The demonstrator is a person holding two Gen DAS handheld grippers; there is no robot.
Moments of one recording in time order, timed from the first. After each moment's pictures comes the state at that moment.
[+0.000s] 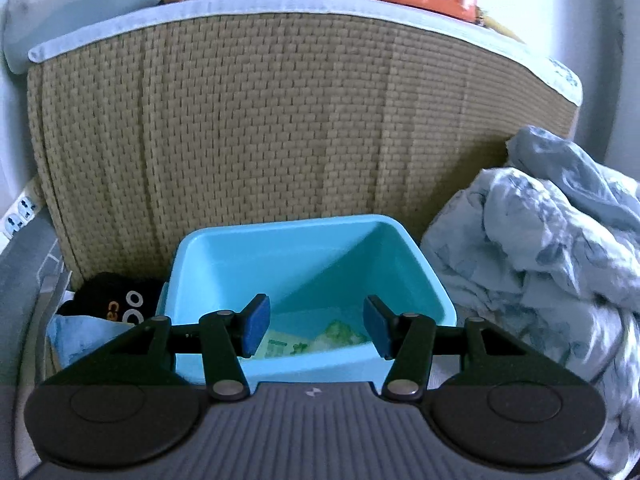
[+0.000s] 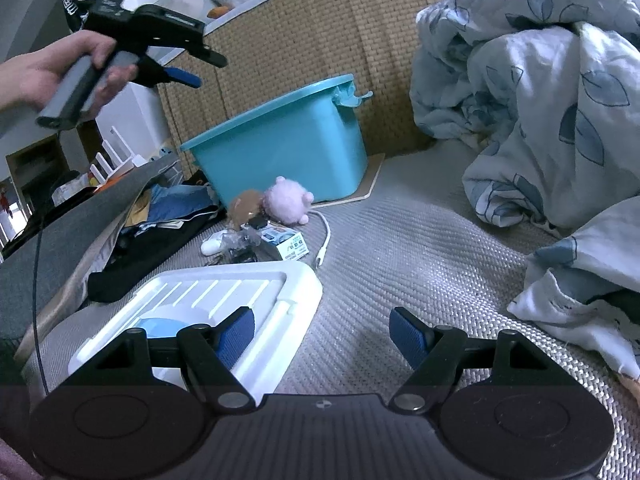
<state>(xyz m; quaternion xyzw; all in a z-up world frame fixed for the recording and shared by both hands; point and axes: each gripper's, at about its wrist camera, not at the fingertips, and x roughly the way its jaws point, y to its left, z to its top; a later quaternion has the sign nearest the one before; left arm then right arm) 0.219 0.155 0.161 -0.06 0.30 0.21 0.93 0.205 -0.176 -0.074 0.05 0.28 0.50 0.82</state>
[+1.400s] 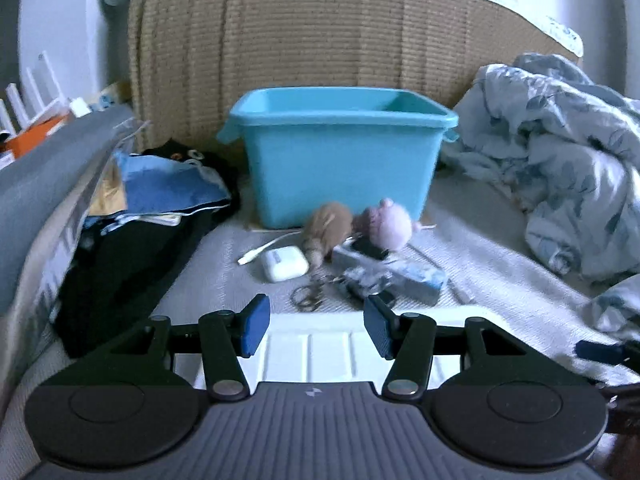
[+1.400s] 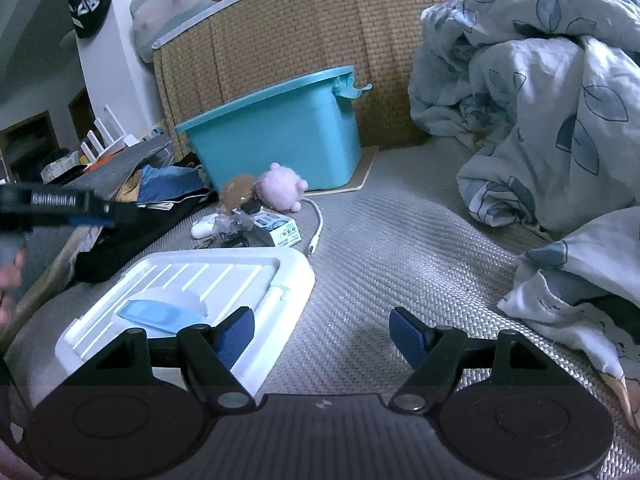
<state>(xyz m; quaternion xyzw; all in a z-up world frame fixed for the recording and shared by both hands) 0.053 0.067 0.009 -0.07 0.28 0.29 0.91 0.197 -0.173 -0.070 0.01 0.28 0.48 0.83</state>
